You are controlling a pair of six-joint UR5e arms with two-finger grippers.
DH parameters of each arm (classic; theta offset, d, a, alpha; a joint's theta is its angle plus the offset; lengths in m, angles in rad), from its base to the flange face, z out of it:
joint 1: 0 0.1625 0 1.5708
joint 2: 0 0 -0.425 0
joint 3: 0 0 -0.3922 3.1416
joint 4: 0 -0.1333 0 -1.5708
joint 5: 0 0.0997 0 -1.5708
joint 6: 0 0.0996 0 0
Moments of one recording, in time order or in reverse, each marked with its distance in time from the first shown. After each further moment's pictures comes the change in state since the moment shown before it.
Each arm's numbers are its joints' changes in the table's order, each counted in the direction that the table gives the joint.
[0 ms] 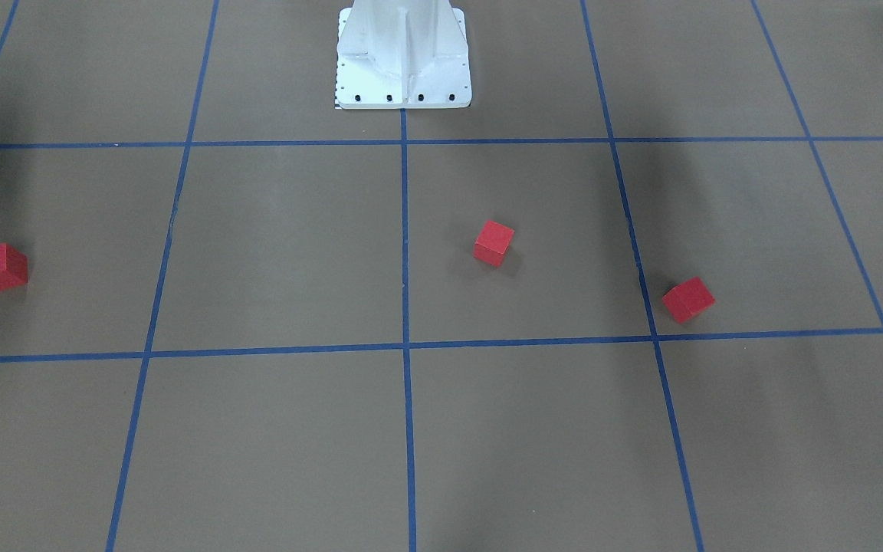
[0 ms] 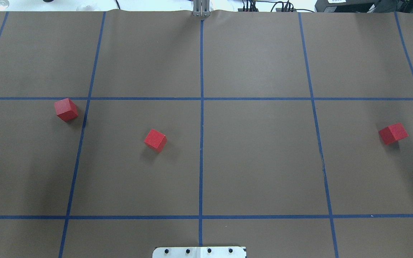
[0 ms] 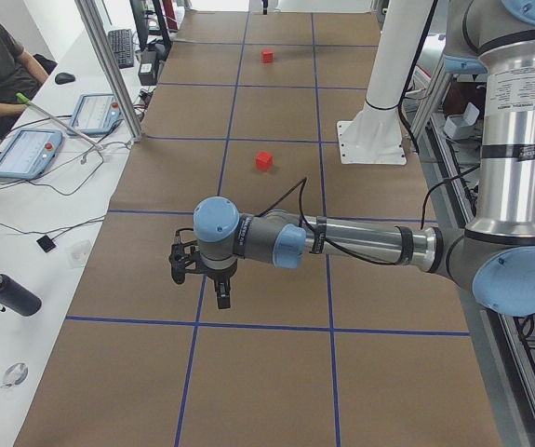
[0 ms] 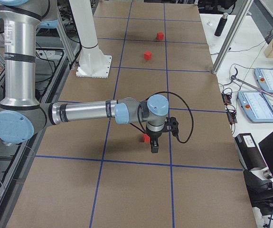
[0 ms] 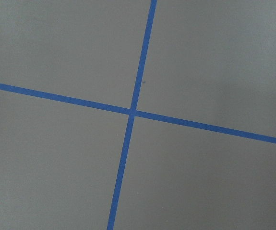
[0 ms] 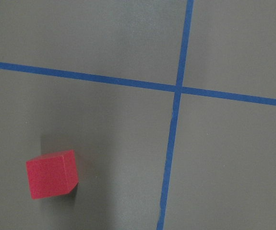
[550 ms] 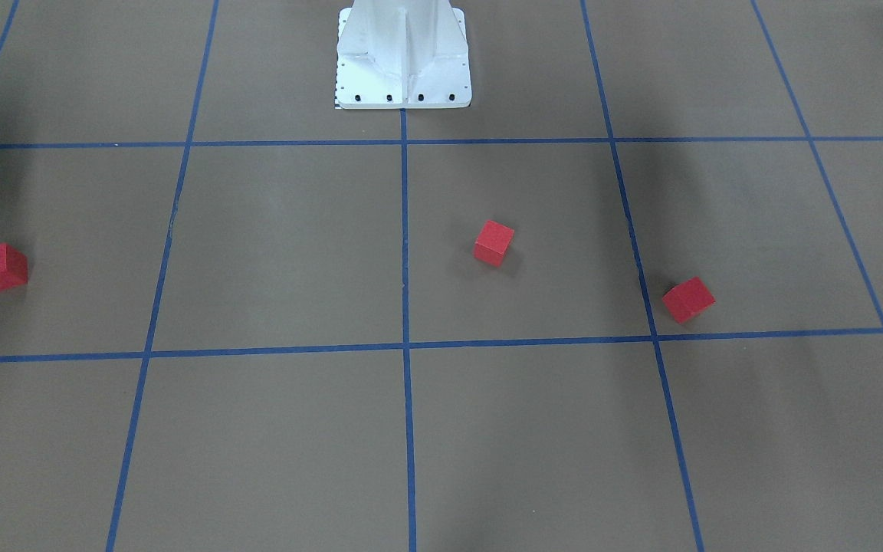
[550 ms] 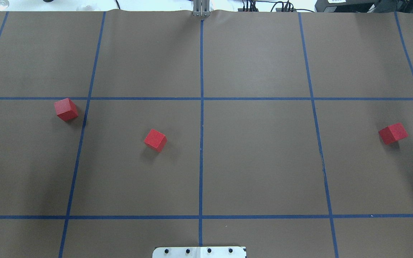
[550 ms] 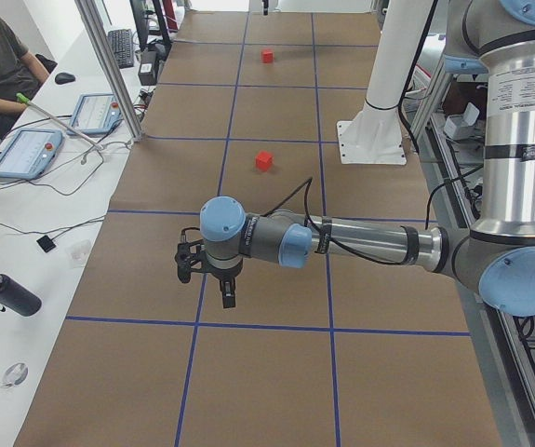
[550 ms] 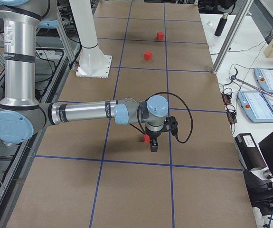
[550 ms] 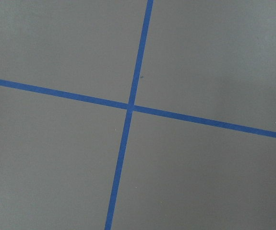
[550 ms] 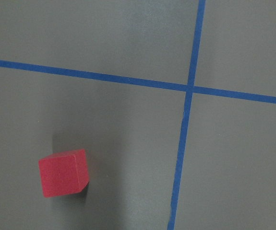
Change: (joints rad) left arm 0.007 0.031 -0.029 0.002 -0.005 -0.001; right arm -0.001 -0.007 -0.002 -0.011 0.044 0.000
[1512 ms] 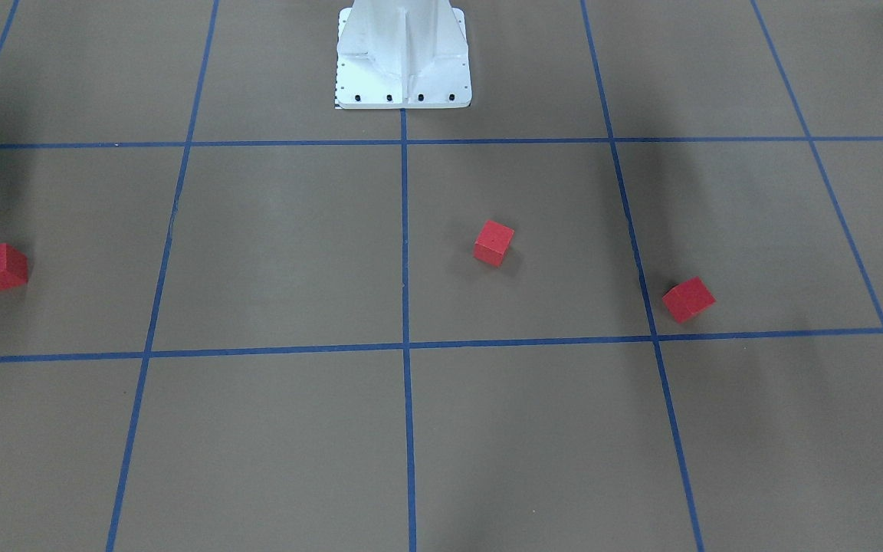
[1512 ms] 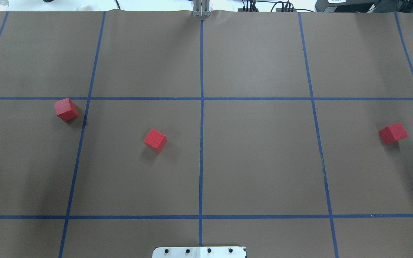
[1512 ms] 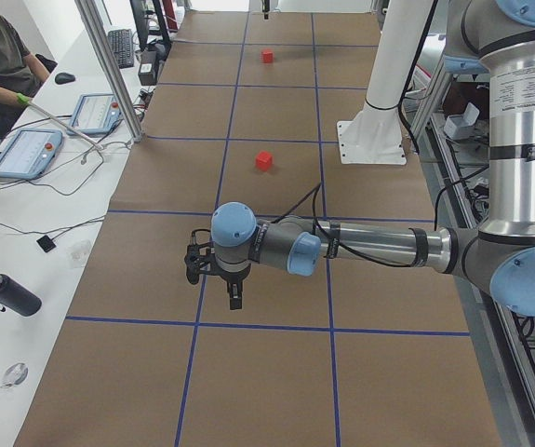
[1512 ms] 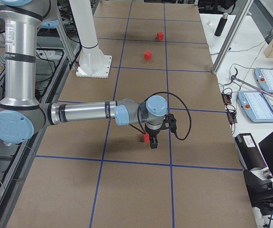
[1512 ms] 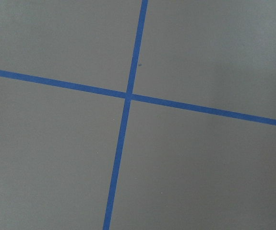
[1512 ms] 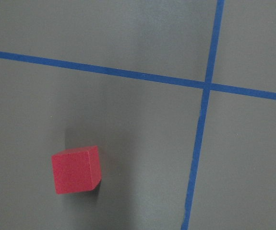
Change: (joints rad) left arm 0.028 0.052 -0.011 0.096 -0.008 -0.009; right arm -0.046 -0.012 -0.005 -0.071 0.056 0.011
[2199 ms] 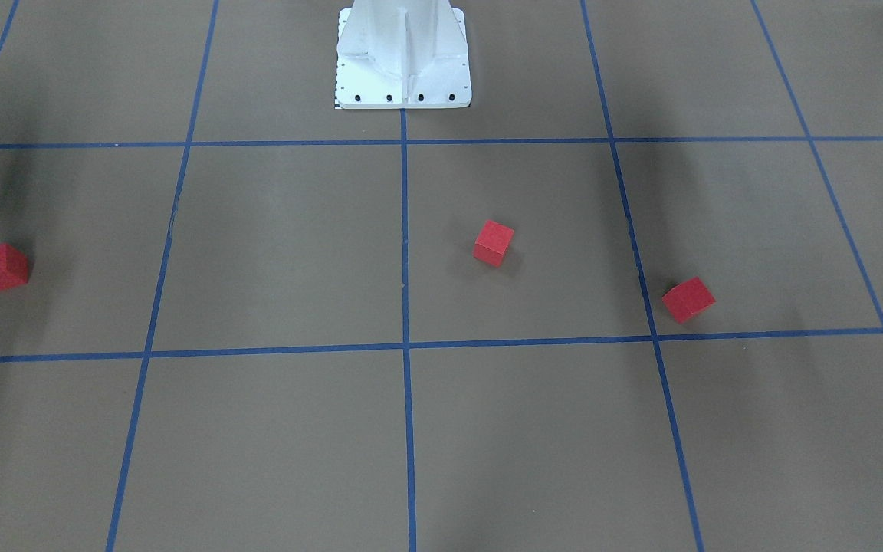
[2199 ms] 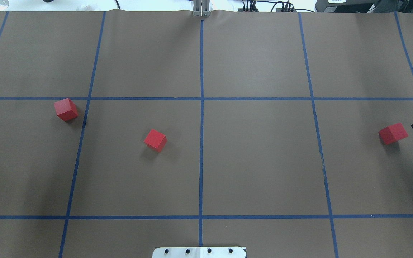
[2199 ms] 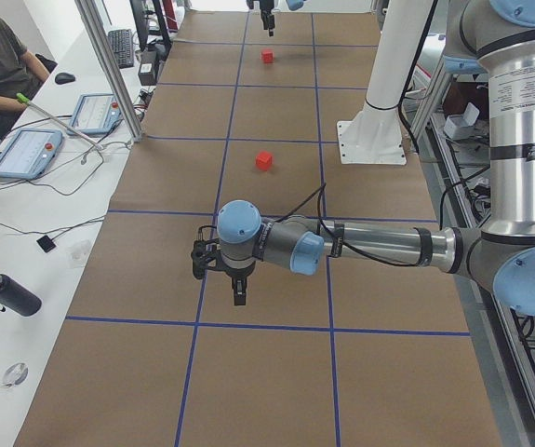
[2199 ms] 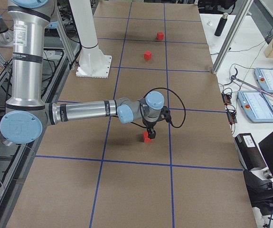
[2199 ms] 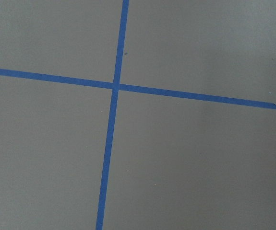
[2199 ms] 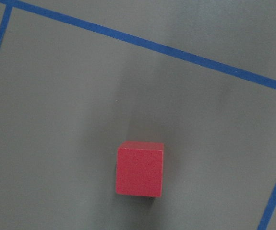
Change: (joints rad) left arm 0.029 0.016 -0.016 0.017 0.000 -0.004; right arm -0.213 -0.008 0.002 -0.161 -0.054 0.089
